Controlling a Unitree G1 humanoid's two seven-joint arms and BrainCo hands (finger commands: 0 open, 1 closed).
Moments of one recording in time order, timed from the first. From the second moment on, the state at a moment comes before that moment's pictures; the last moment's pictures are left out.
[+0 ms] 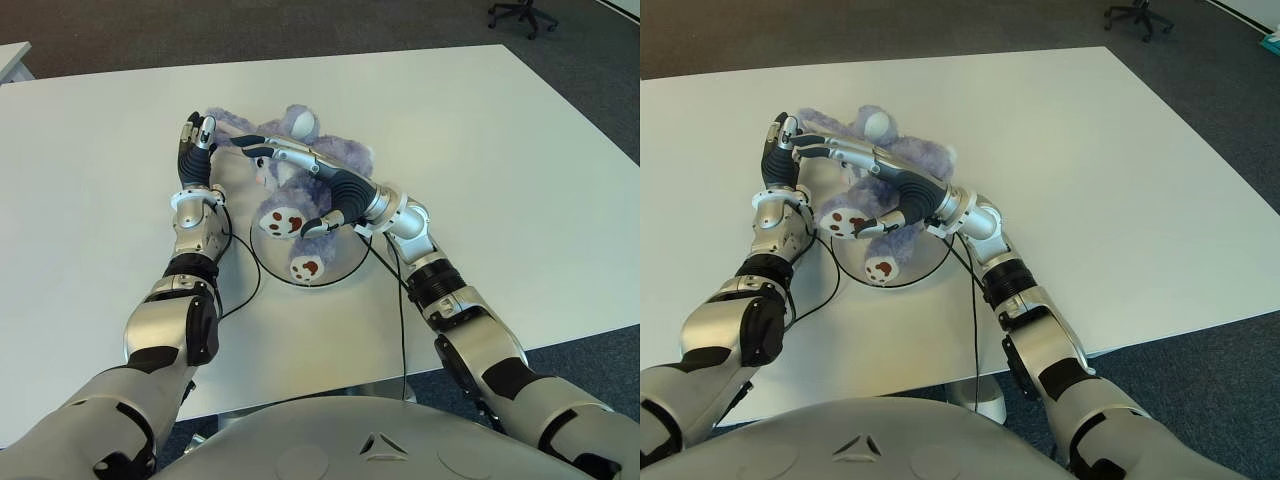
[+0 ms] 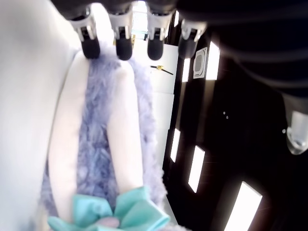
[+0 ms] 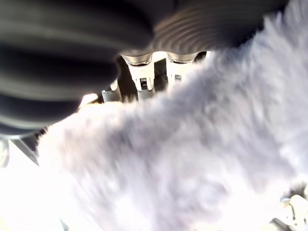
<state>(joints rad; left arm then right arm) -0.60 0.14 0.32 1.07 -0.16 -0.46 0.02 -0.59 -0.09 0.35 0.55 0.08 -1.04 0.58</state>
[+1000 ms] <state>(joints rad) -0.61 0.14 0.29 1.06 -0.14 -0.40 0.08 -0.60 -0.08 0.28 0.47 0.24 -1.03 0.71</state>
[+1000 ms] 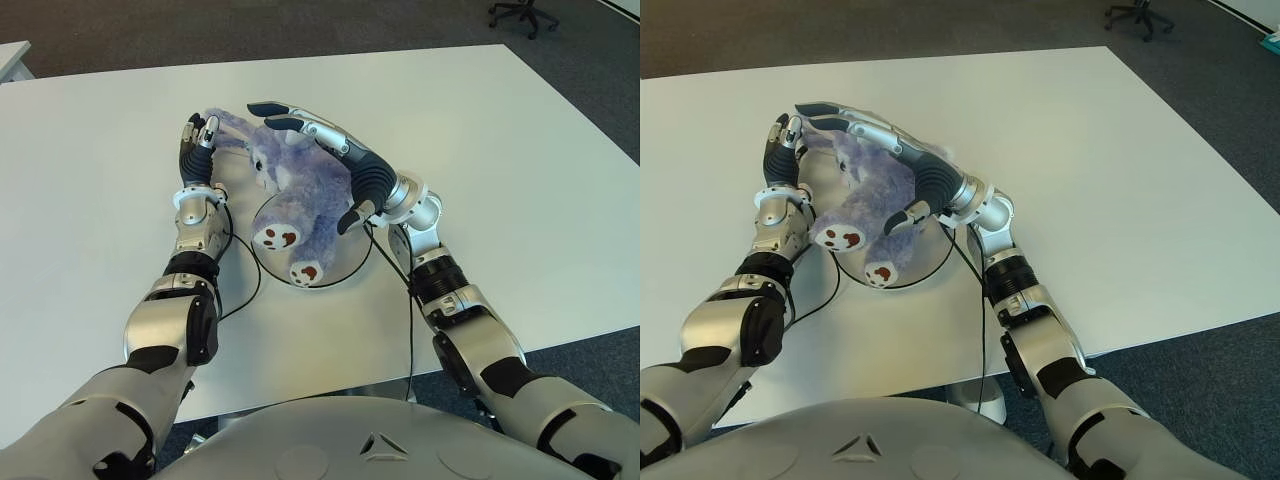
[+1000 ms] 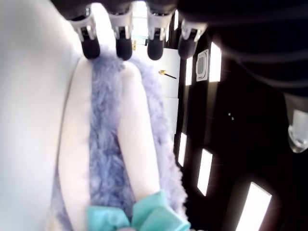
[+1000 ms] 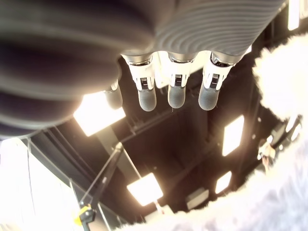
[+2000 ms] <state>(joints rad) -0.61 0.14 0.29 1.03 -0.14 -0.41 0.08 -0.54 -0.10 0.18 0.17 0.38 -0.60 0.61</state>
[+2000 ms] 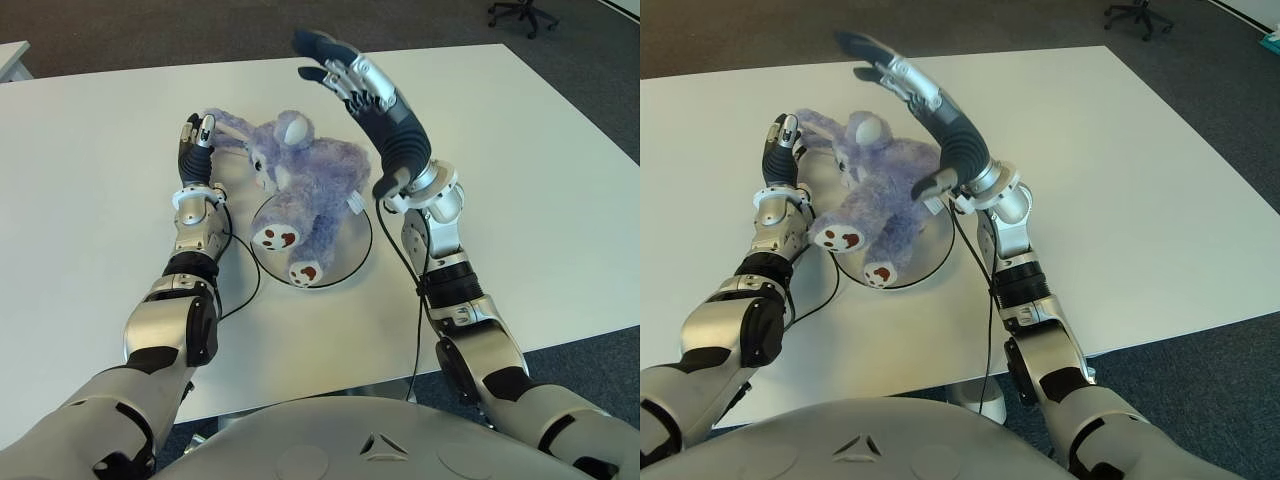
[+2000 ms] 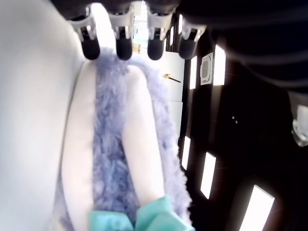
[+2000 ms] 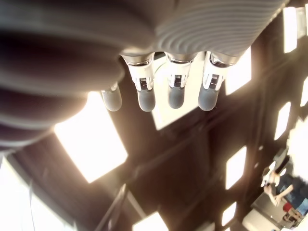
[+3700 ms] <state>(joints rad) -0.60 0.15 0.27 1.02 -0.14 -0.34 0.10 -0.77 -0.04 -0.04 0.69 0.17 -0.79 0.40</state>
